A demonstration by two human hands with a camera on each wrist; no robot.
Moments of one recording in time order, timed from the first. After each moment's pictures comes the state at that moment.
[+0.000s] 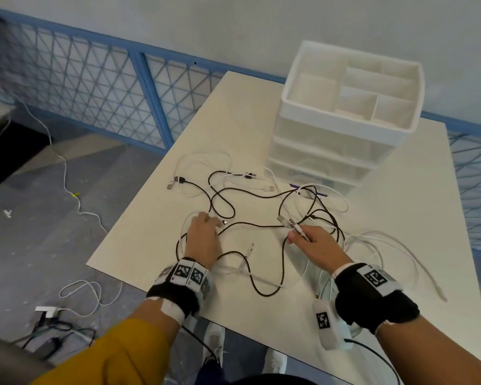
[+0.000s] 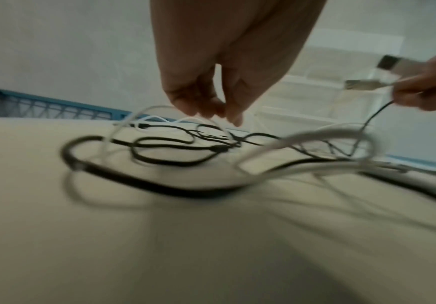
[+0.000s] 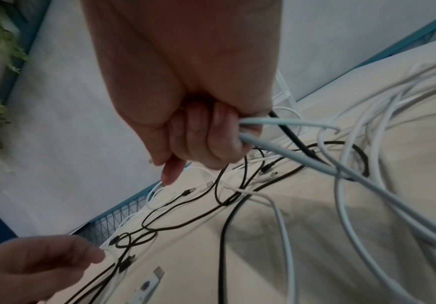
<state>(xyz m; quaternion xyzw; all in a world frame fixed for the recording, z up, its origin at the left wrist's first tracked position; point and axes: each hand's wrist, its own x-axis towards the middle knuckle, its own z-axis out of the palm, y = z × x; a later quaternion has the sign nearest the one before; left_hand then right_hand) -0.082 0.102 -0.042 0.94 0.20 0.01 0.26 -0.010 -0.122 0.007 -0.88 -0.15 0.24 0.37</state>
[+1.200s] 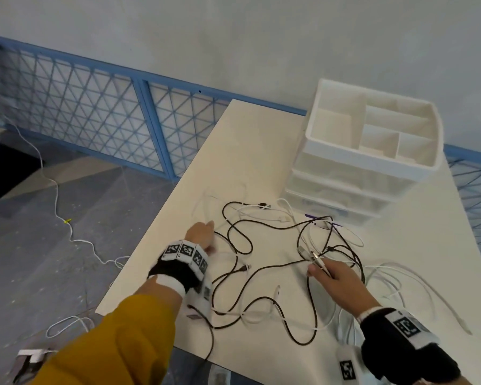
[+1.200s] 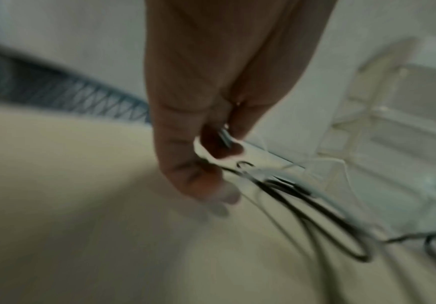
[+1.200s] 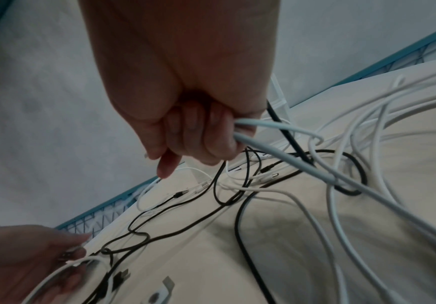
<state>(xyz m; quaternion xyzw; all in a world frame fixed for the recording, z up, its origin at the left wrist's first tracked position) -0.011 0.189 -0.028 0.80 0.37 -0.15 0.44 -0.017 -0.100 0.011 -0.90 -0.09 0.22 0.37</state>
